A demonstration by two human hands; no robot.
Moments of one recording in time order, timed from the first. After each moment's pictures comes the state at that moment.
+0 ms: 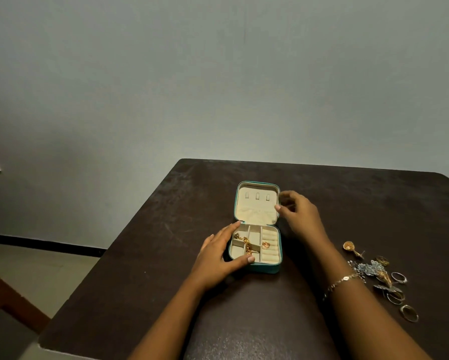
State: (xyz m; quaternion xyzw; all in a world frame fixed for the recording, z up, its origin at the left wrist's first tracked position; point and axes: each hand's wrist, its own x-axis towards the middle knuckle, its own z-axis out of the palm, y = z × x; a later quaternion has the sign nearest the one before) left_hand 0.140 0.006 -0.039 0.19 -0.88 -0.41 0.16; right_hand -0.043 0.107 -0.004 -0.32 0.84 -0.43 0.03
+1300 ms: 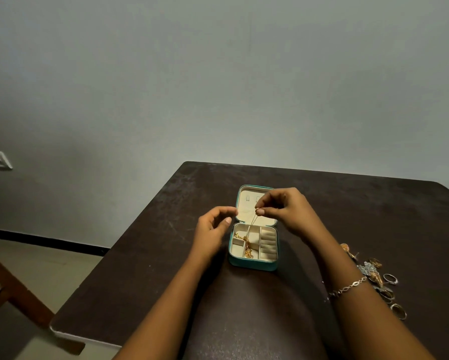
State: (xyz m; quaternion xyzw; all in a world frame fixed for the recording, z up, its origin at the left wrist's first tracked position) left_hand 0.129 0.005 -0.006 0.19 -0.71 -0.58 0.35; right_hand 0.008 0.122 0.057 -0.46 0.77 -0.43 0.10
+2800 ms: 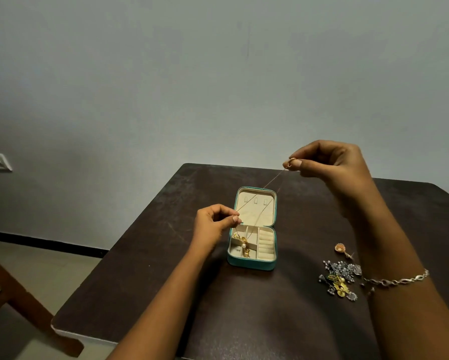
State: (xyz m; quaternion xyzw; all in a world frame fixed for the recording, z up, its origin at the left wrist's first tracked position) left_hand 0.128 0.008 0.015 0.23 -0.69 -0.60 0.32; right_hand 0.017 0.168 0.131 -0.46 0.63 -0.63 0.04
